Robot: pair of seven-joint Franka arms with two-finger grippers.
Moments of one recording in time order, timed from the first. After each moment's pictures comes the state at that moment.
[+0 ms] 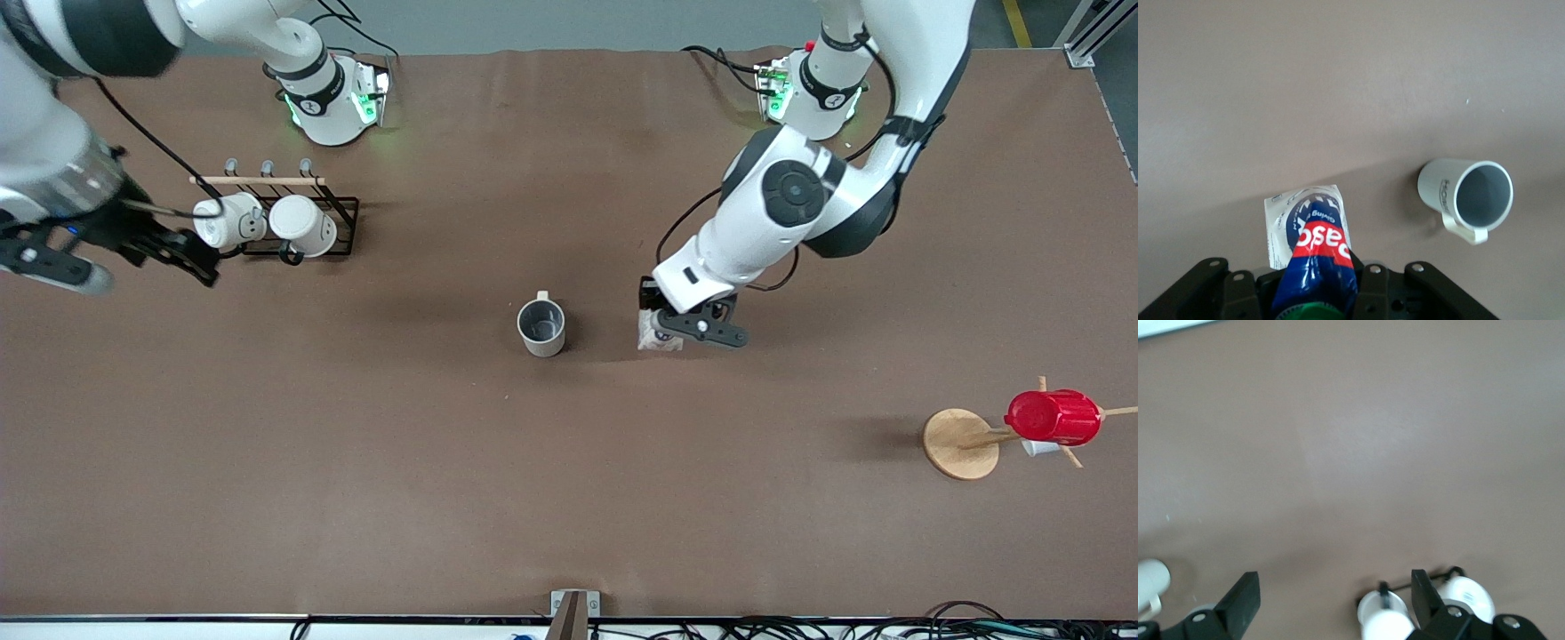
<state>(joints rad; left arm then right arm) -0.12 0.40 -0.52 -1.81 0.01 2.33 -0.38 0.65 -0.07 -0.54 -1.71 -0.12 1.70 0.38</state>
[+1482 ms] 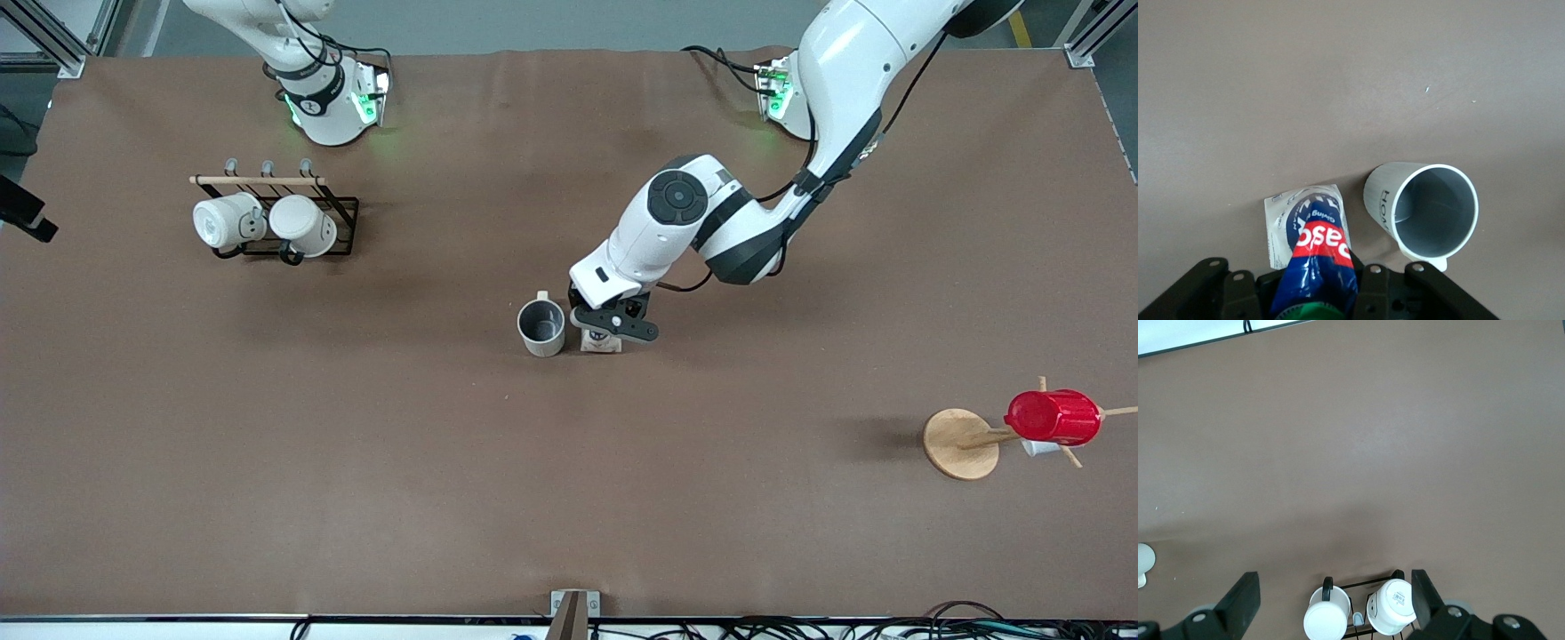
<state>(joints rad) -0.17 0.61 -0.64 -1.74 0.26 2.45 -0.65 -0.07 -0.05 -0.05 -1.53 -0.02 1.57 0.08</state>
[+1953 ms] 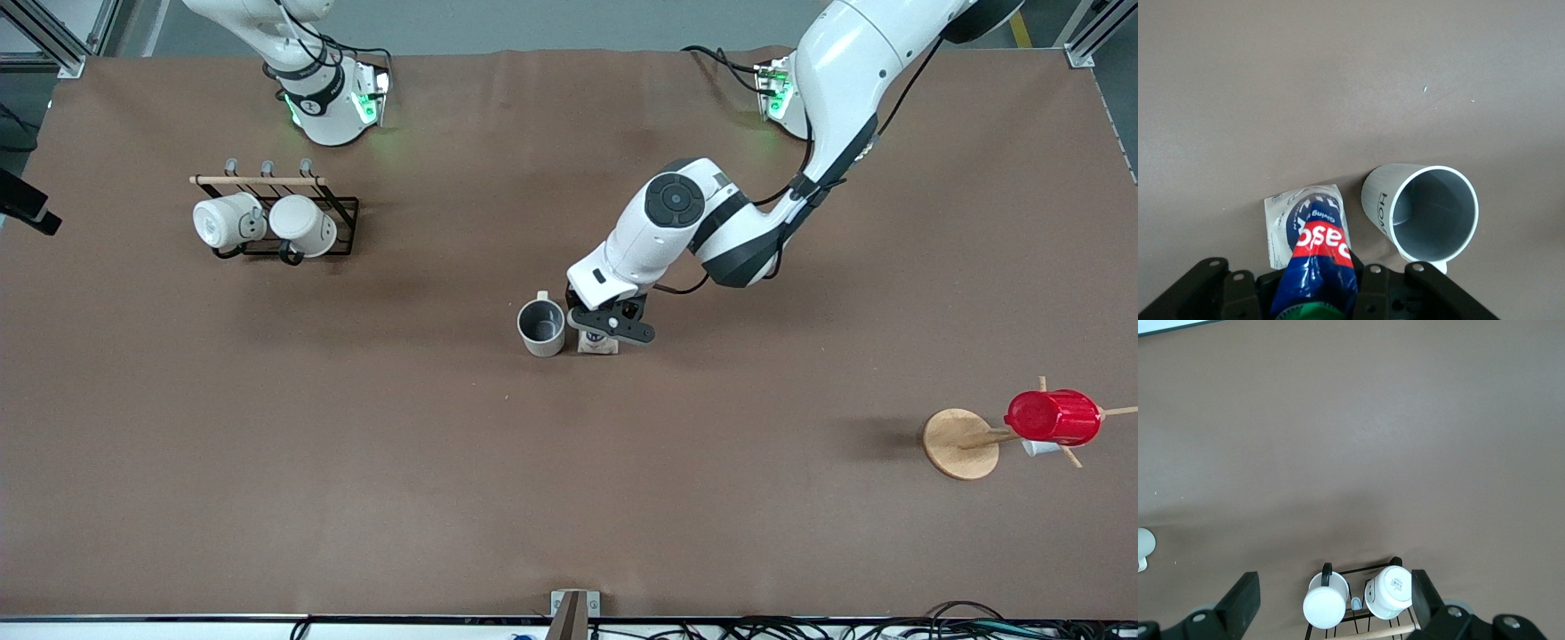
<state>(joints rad) -0.17 0.63 -0.64 -1.73 0.28 2.45 -0.65 -0.07 0.00 -0.06 -1.46 -0.02 1.49 0.06</state>
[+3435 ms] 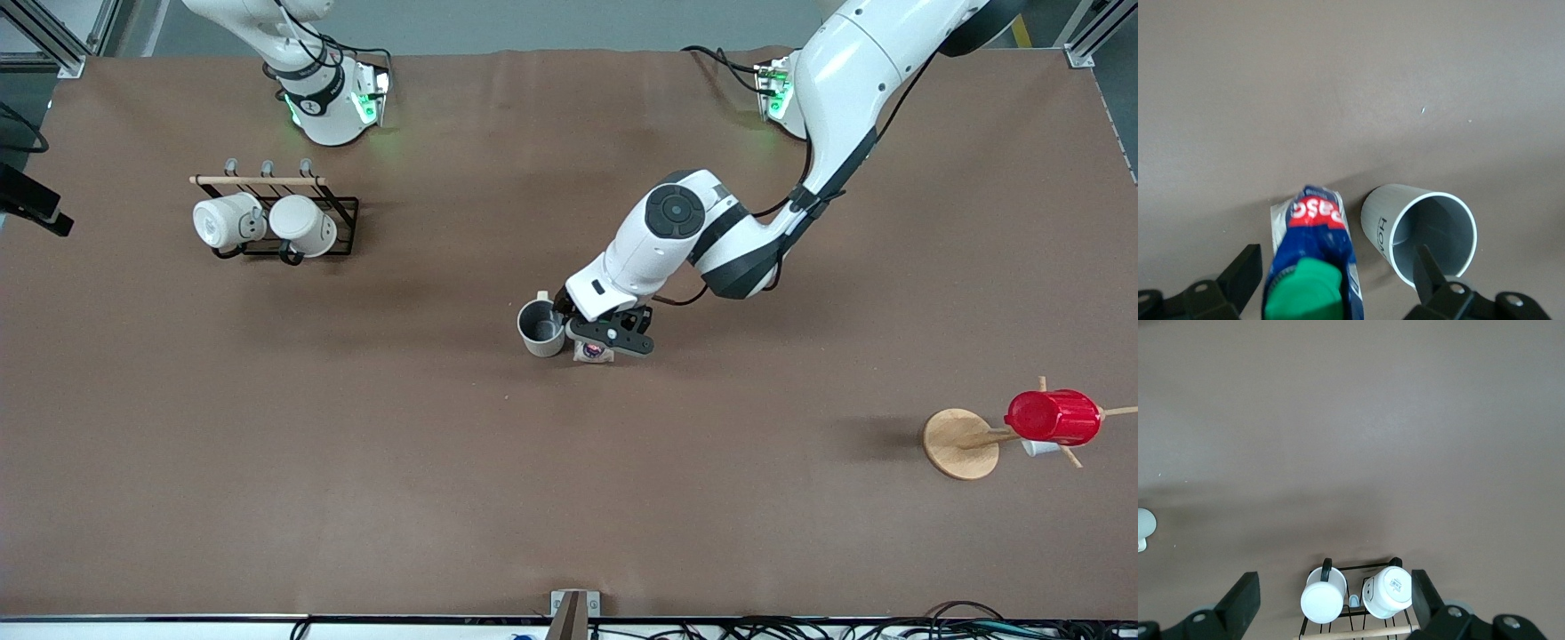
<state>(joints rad) -0.17 0.66 -0.64 -1.67 0.31 2.44 -0.65 -0.05 0.01 -0.05 -1.45 -0.01 1.48 0.01</state>
